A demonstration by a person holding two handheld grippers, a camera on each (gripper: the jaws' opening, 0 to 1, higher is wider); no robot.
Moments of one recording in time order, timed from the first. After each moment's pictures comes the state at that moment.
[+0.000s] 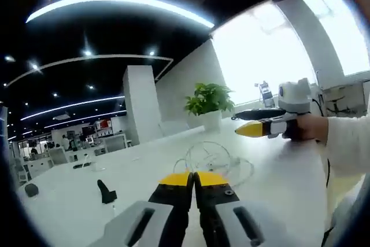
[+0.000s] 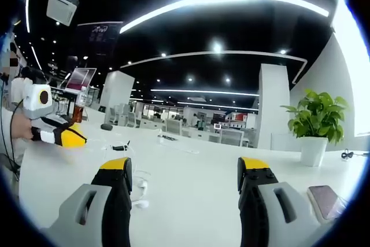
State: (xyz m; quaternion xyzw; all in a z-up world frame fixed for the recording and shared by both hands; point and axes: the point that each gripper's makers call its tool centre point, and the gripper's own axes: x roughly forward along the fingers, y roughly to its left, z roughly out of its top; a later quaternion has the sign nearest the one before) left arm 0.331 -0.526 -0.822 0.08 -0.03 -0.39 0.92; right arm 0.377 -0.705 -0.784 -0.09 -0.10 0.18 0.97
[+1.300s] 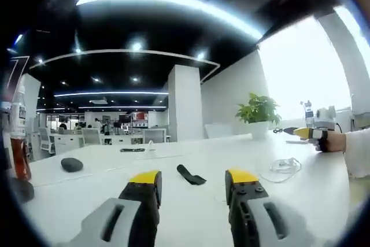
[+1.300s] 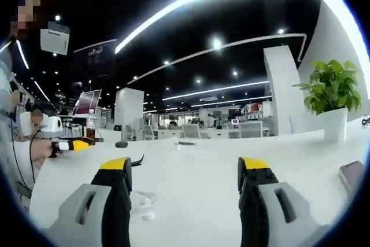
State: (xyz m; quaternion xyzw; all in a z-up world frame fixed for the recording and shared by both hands) left arm 0.382 -0.349 -0.809 -0.02 -0.03 -0.25 0.97; right arm 0.400 -0.686 -0.779 0.01 -0.10 0.25 0.96
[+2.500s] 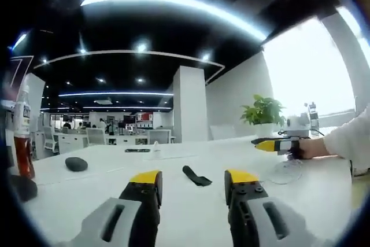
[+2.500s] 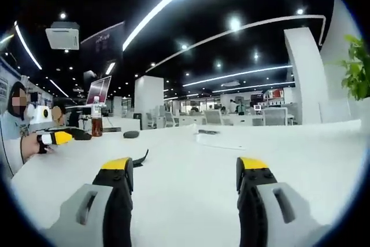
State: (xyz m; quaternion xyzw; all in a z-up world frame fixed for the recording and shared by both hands) left arm 0.385 -0.341 -0.808 -0.02 -0.03 -0.23 0.97; right arm 0.510 -0.588 -0.801 0.01 -0.04 0.34 0.94
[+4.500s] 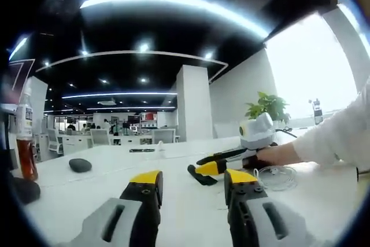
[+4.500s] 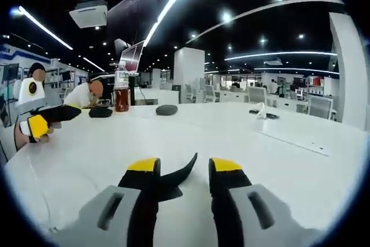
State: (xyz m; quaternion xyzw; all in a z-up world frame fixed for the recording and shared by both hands) left arm 0.391 -0.338 -0.811 -0.01 -0.03 -0.21 0.98; right arm 0.543 -0.408 -0.845 -0.07 0.04 0.49 0.87
